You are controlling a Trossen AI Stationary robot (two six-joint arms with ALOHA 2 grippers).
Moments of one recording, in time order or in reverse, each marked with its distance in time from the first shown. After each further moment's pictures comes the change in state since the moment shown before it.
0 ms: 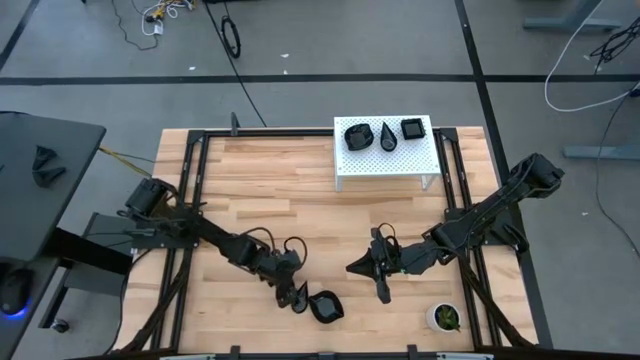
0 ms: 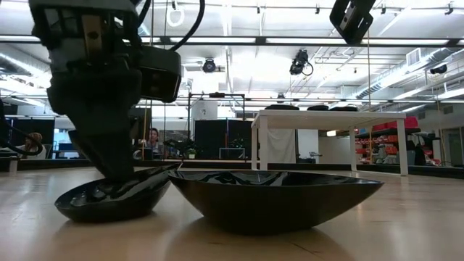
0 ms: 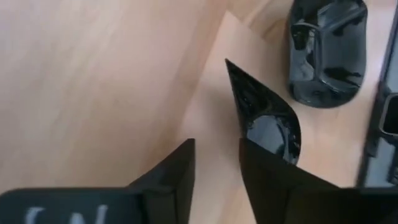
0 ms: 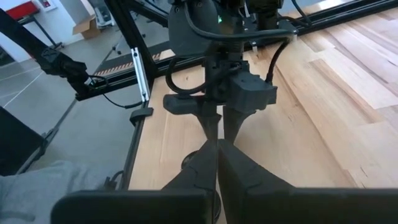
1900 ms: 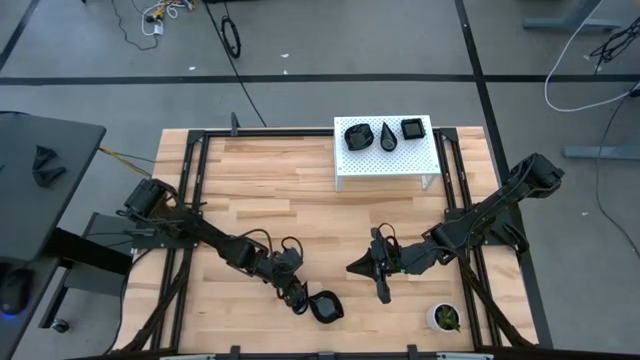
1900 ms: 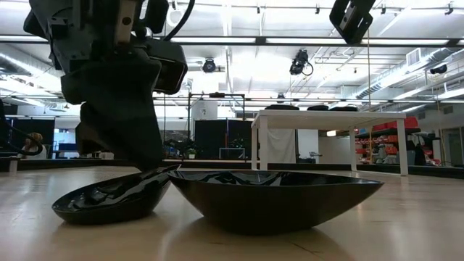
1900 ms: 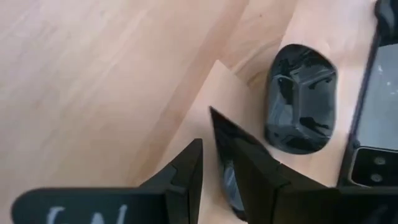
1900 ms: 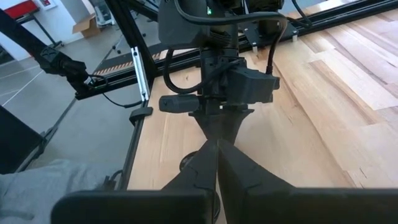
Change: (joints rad) left arm -0.023 -0.005 0.000 0.079 -0.123 -0.153; right arm 0.000 0.000 0.000 0.000 0.000 -0.007
